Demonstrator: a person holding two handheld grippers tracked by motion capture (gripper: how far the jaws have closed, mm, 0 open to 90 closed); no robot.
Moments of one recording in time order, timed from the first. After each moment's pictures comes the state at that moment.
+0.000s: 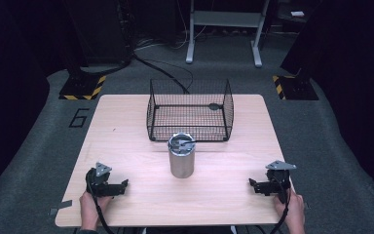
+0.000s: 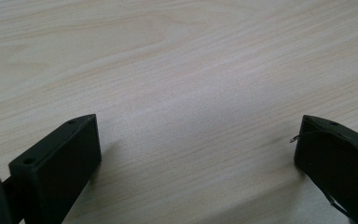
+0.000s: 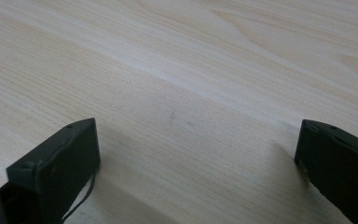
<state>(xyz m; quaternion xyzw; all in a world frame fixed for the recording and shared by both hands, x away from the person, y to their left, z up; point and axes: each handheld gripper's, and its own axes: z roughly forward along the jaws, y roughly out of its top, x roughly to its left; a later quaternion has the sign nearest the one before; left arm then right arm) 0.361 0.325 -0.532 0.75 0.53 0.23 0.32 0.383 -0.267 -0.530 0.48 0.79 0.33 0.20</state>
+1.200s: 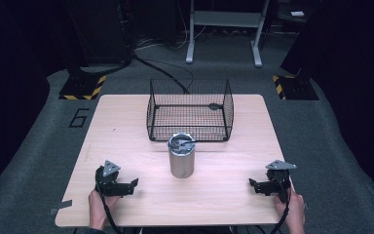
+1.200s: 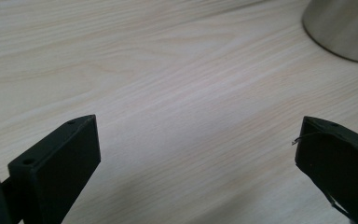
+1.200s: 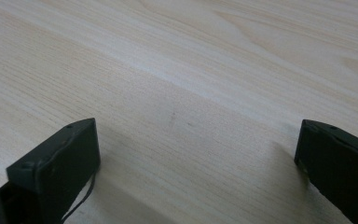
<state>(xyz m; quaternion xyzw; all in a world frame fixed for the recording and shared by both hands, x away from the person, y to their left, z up) 0.358 0.292 -0.513 0.76 0.49 0.21 0.37 0.384 -0.267 -0.530 0.48 0.79 0.33 0.20</state>
